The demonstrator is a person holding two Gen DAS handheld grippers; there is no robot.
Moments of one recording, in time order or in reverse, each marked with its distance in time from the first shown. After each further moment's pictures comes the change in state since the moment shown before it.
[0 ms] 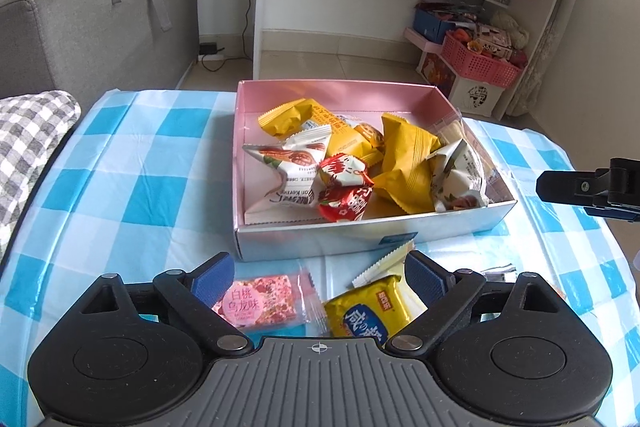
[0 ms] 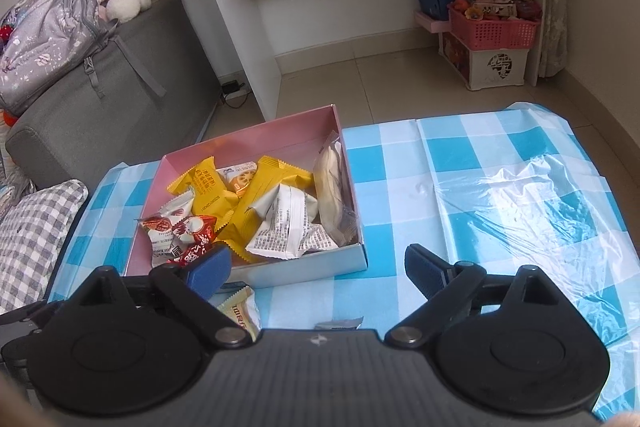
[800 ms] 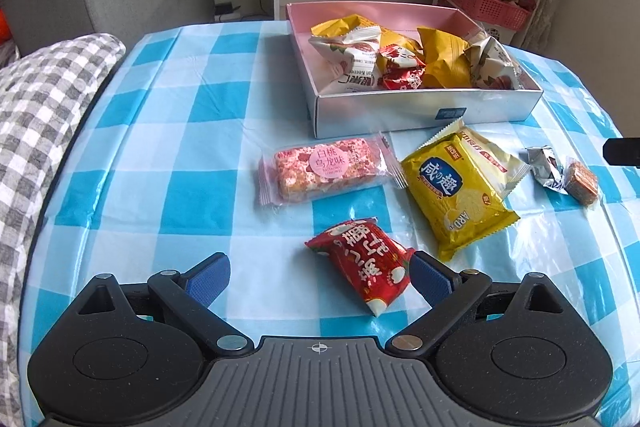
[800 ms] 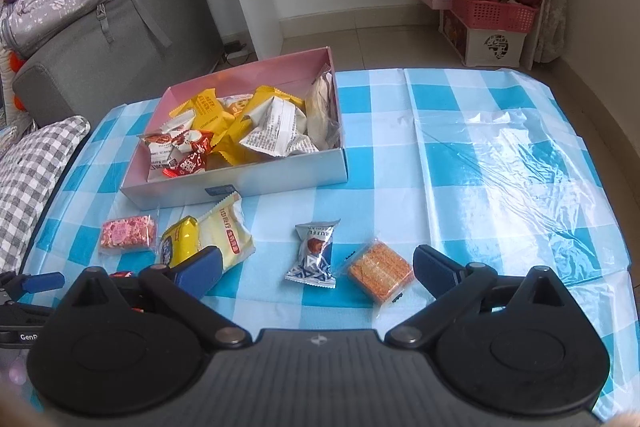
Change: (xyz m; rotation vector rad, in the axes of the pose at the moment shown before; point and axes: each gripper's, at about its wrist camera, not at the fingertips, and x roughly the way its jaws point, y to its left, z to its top) left arm -0.024 0.043 -0.066 0.060 0.124 0.040; right arm -0.020 -0.008 -0.048 -0.080 0.090 -0.027
